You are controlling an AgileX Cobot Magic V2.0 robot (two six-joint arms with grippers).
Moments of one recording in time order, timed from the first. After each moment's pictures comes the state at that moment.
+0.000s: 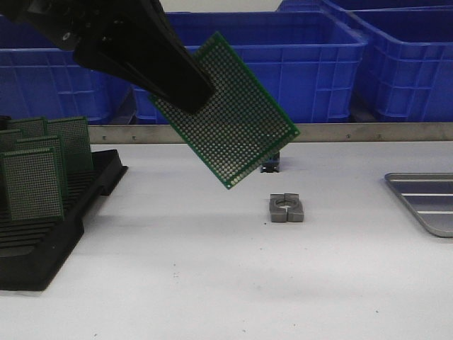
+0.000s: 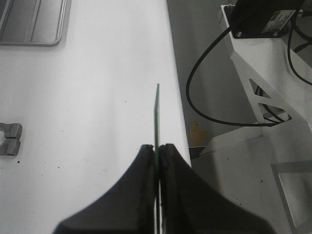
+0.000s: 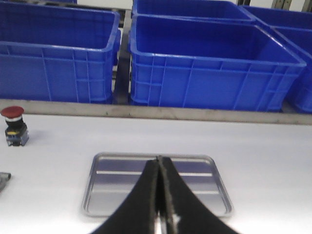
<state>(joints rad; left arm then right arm) -0.43 1.57 -1.18 -0.97 1.20 1.53 -0.08 0.04 -0.26 -0.09 0.41 0.04</state>
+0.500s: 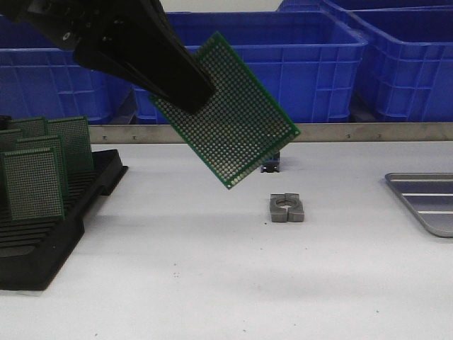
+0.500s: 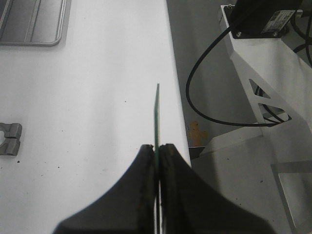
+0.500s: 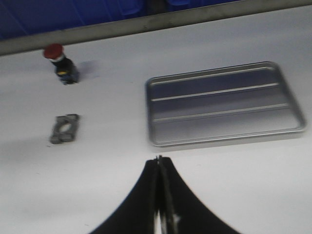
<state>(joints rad) -0.43 1.57 -1.18 -0.97 1.20 1.53 -0.08 0.45 -0.50 0.26 0.63 0.04</state>
